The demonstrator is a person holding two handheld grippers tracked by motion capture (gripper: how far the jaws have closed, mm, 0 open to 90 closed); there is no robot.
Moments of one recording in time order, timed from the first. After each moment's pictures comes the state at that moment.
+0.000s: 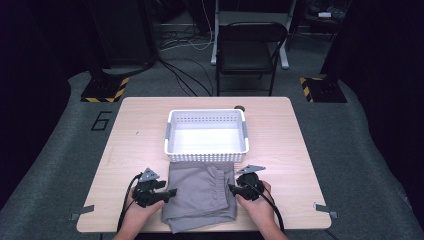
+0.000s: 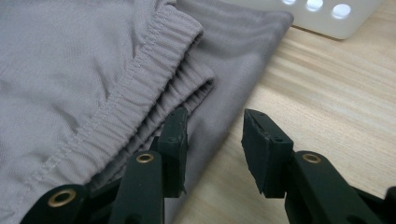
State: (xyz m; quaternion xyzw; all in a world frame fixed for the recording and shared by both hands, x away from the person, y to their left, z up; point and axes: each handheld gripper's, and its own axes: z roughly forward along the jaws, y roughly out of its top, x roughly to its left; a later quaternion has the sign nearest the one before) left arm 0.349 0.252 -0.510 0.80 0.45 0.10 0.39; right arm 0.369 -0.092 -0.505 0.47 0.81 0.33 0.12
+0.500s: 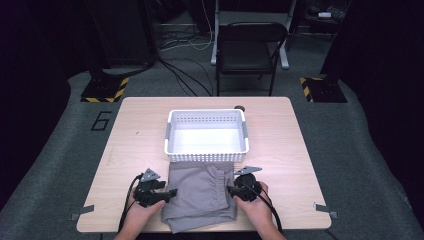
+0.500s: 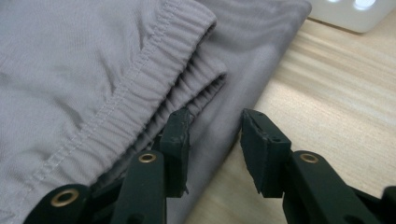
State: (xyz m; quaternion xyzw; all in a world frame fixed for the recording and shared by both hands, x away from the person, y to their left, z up) left arm 0.352 0.251 -0.518 0.79 0.46 0.10 0.39; right arm 0.368 -0.085 -0.509 0.47 0.82 0.32 0.11
